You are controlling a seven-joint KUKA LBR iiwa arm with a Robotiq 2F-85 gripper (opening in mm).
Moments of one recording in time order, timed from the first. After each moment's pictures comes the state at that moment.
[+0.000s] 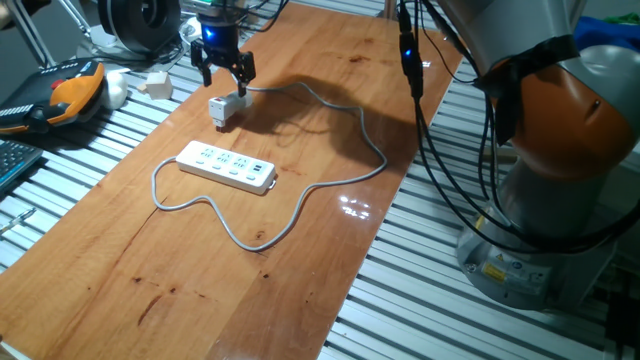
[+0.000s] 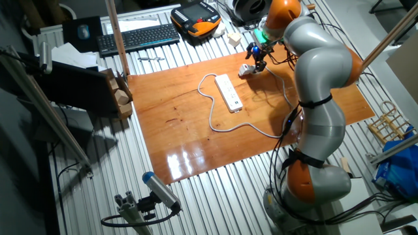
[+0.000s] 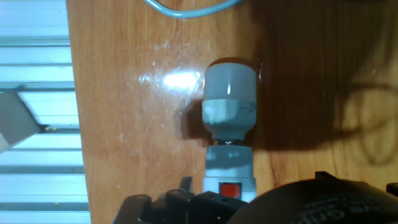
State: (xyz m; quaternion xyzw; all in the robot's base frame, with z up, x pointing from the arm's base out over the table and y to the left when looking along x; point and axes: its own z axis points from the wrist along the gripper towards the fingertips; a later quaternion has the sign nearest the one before) arm 0.692 -0.093 0.104 -0.70 -0.70 -0.08 0.06
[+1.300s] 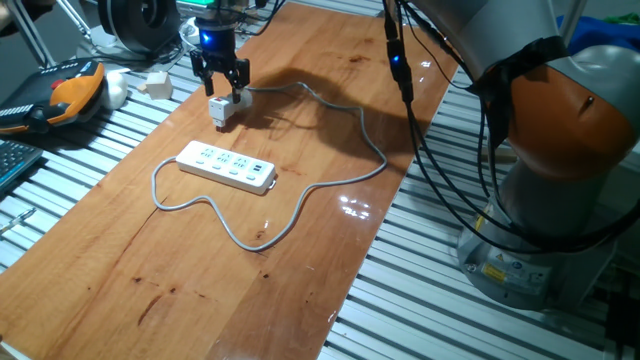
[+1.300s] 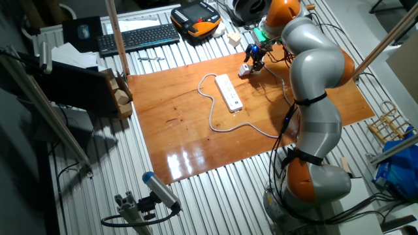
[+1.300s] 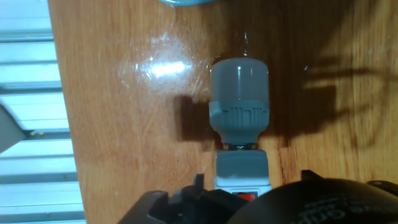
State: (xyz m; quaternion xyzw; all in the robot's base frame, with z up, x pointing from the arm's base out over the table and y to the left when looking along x) arm 0.697 -0.091 0.089 -0.70 -0.70 -0.08 0.10
